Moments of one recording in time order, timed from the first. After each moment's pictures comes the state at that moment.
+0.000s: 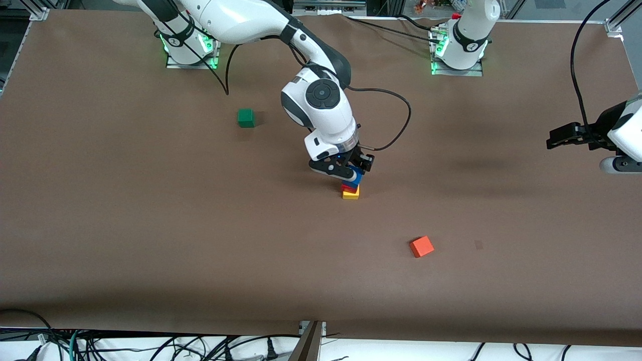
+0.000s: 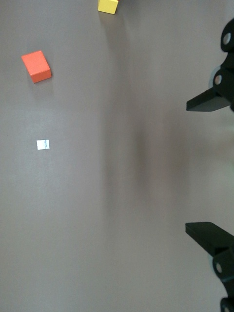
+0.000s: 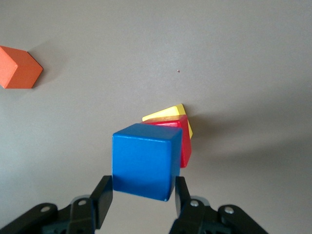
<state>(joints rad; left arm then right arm) 0.12 0.18 -0.08 -1.47 0.00 1.49 0.03 0.74 0.84 0.14 -1.19 -0.01 2.29 1.21</state>
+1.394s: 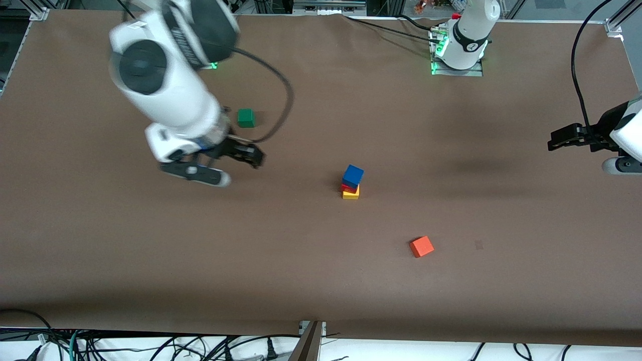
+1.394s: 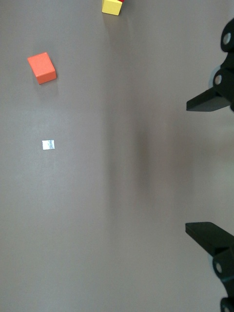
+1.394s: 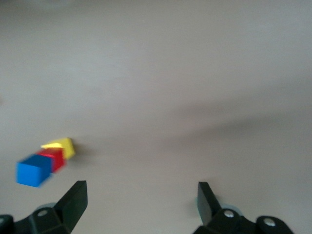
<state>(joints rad) 0.12 0.18 -0.08 -1.46 0.00 1.50 0.03 0.44 0.39 -0.01 -1.25 0.07 1.61 0.65</state>
